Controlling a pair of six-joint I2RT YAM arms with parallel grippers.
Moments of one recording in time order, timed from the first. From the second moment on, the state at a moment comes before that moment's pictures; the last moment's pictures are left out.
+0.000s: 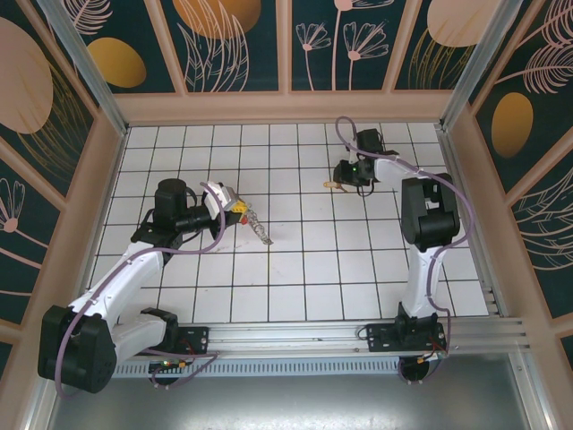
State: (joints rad) left arm -0.28 1.10 0.66 -0.02 0.78 0.41; right arm 0.21 2.07 1.45 -0.42 -0.29 0.26
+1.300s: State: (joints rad) left arm -0.28 1.10 0.66 -0.02 0.78 0.40; right arm 0.24 2.04 1.37 -0.34 -0.23 0.11
